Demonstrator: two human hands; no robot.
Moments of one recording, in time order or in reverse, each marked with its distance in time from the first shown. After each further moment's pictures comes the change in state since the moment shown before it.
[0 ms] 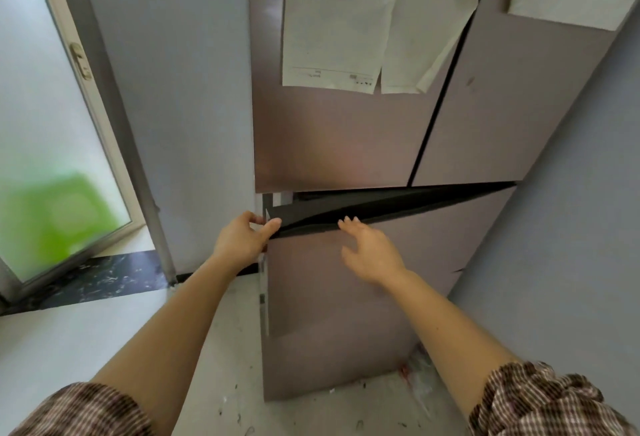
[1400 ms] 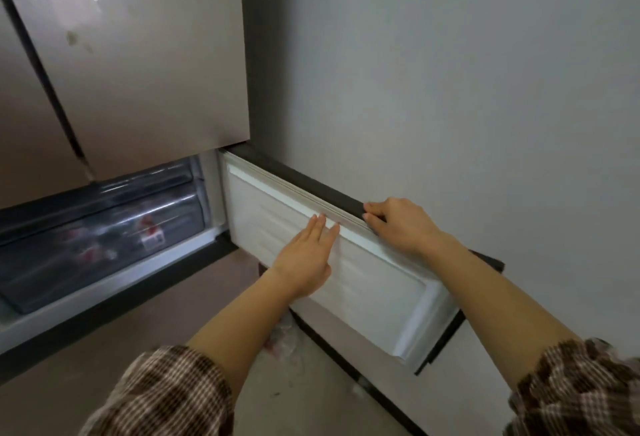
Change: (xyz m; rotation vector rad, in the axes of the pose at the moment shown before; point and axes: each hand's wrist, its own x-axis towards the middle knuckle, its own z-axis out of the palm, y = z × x) left_hand -0.178 0.209 0.449 0.696 -0.578 1.089; right_hand -0.270 0.337 -0.243 -0.285 0.152 0.566
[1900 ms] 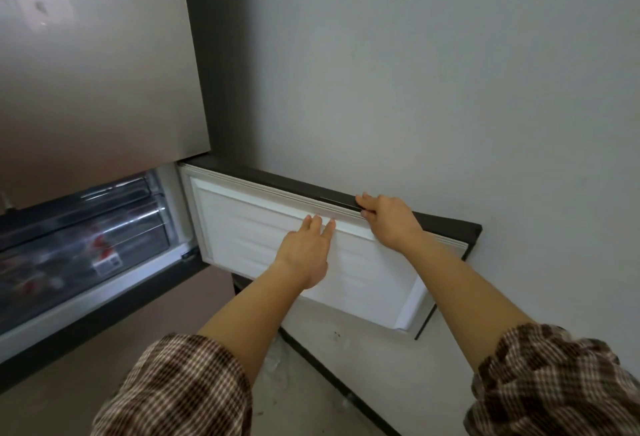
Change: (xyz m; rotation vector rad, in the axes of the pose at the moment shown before) left_hand 0.093 0.032 0.008 0.187 -0.050 -0.059; right_hand 0.059 0.062 0.002 0.037 0.043 0.085
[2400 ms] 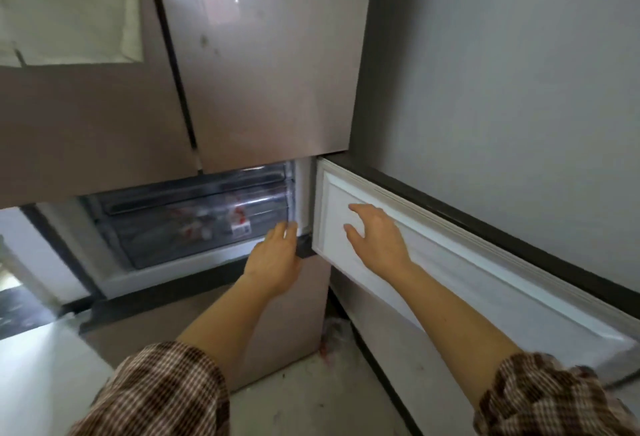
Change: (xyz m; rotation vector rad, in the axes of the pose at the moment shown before) left_hand -0.125 -0.179 0.007 -0.227 0.116 -0.566; right_hand 0.028 -0.186 0.095 0.303 0.094 -0.408
